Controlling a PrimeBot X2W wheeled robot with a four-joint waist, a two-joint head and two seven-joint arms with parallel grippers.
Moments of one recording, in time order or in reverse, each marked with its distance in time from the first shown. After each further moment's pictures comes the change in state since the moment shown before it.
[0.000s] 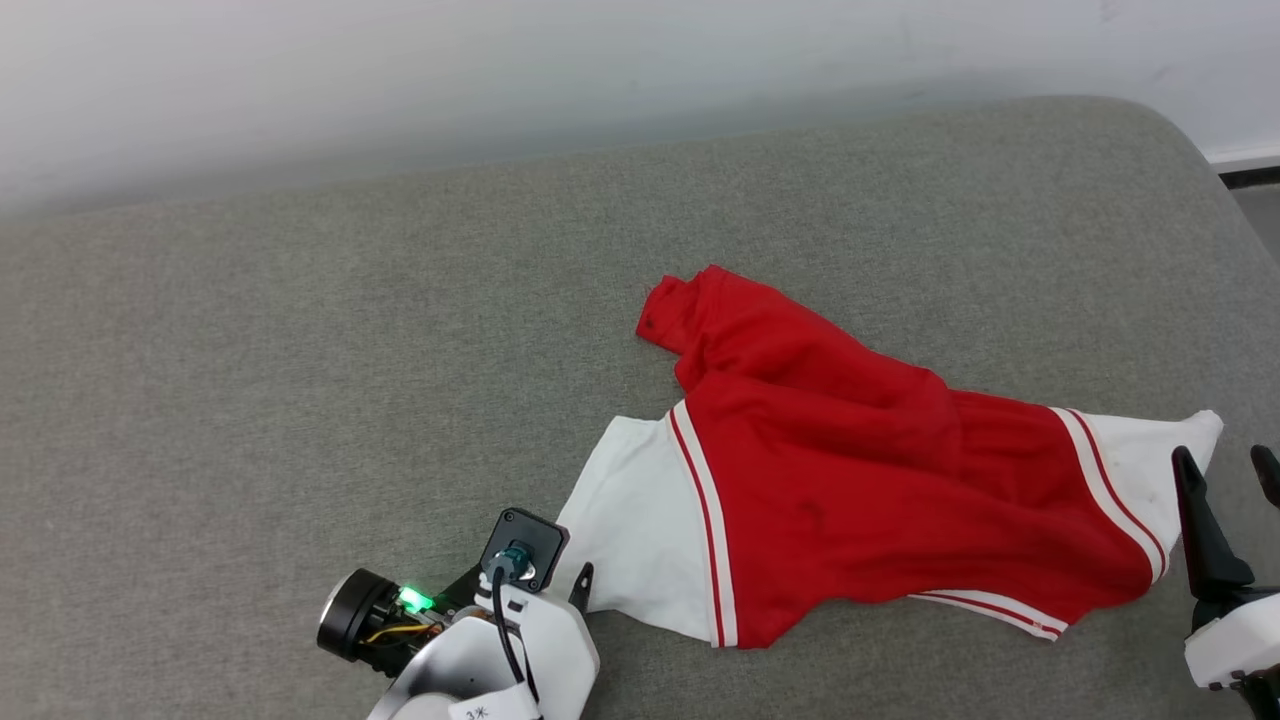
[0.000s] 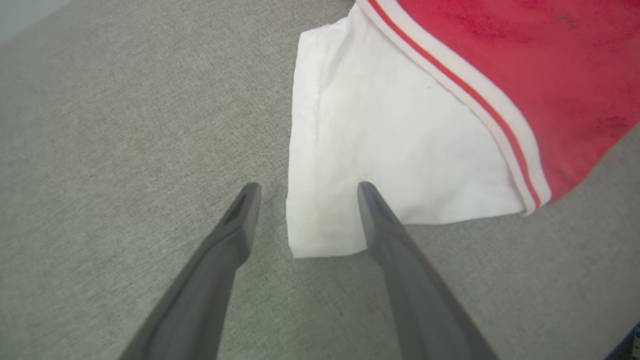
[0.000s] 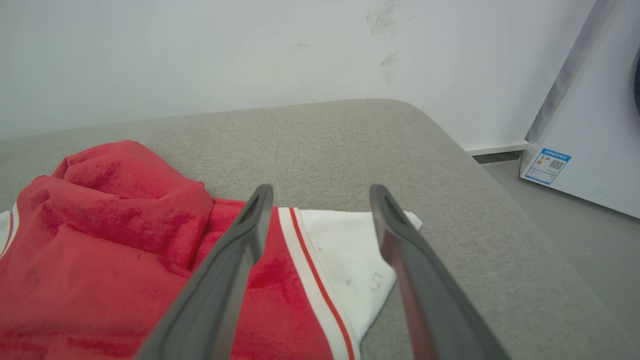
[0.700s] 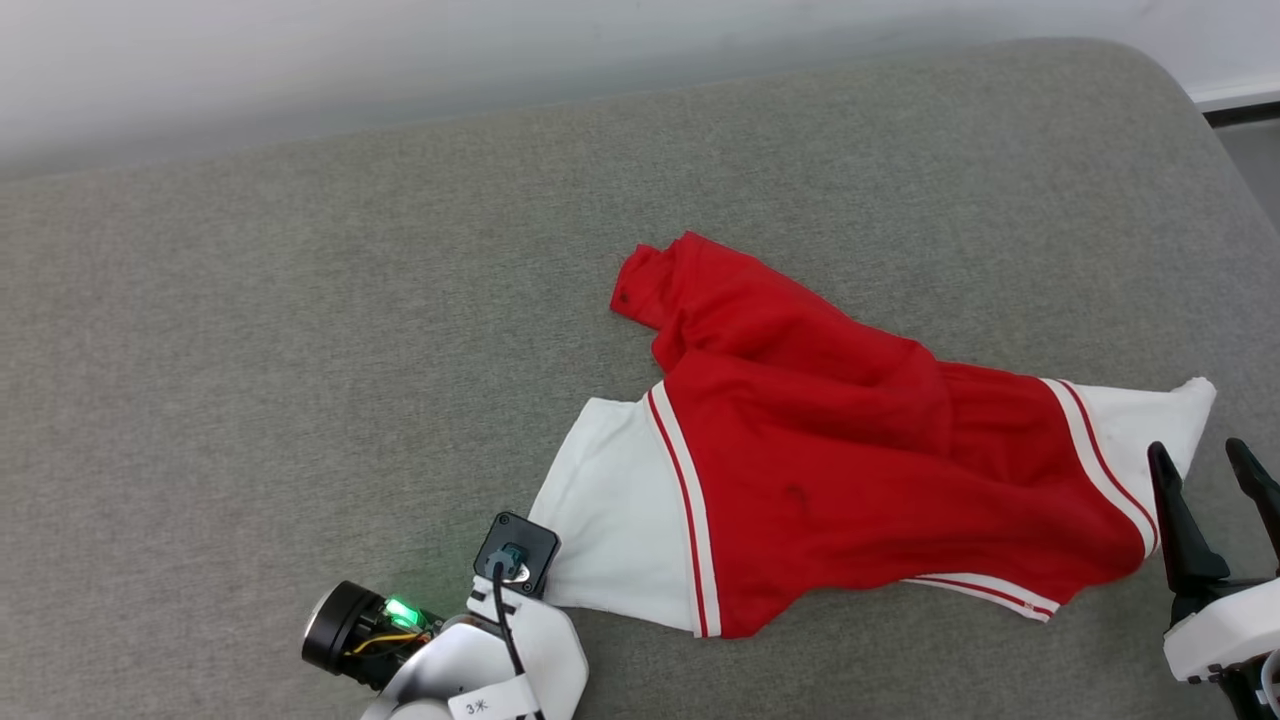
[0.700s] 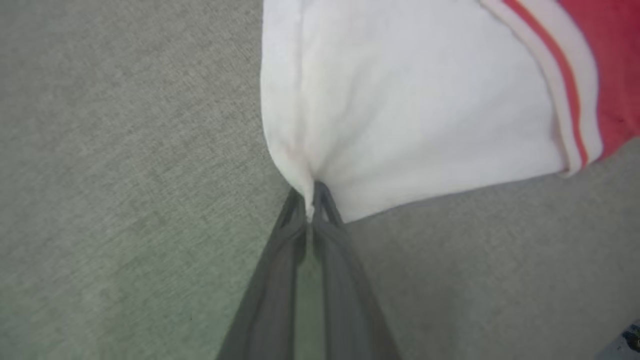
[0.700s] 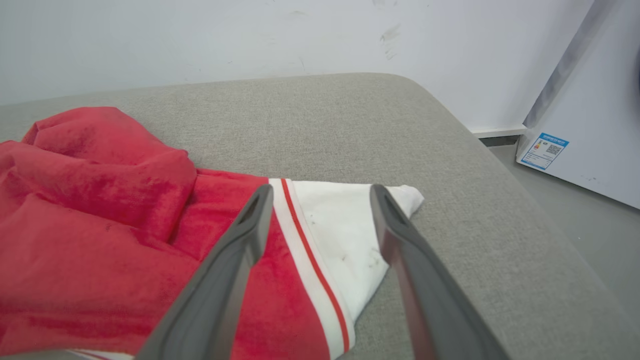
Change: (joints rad) left arm 0.017 0.038 -0.011 -0.048 0.012 0.031 0.224; right arm -0.032 0.007 0.040 0.043 -0.026 0.000 -0.035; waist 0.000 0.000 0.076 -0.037
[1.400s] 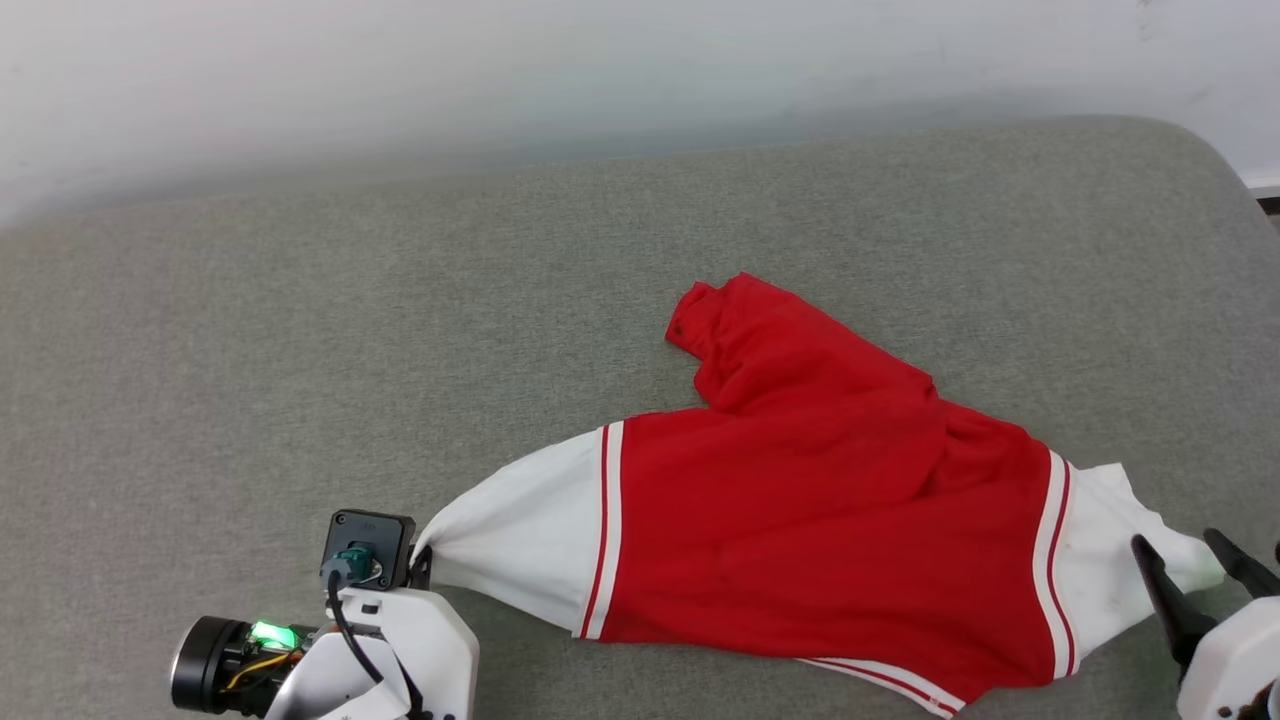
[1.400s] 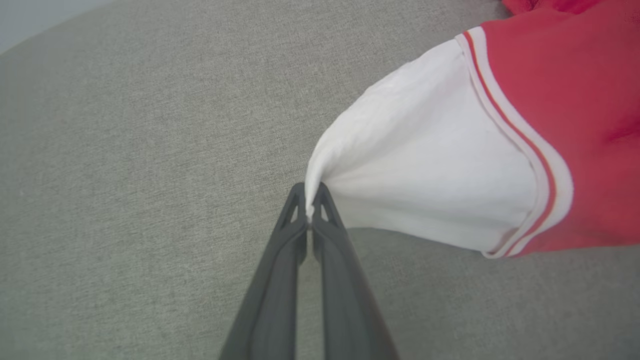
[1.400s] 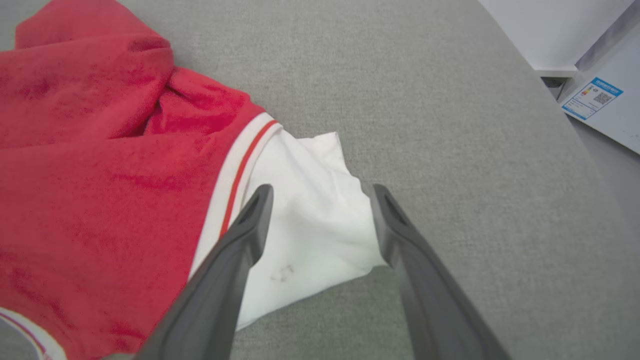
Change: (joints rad) left arm 0.091 0.049 0.156 -0.146 -0.077 0.115 -0.103; right arm 0.050 -0.051 0.043 0.019 0.008 0.000 0.246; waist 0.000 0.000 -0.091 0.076
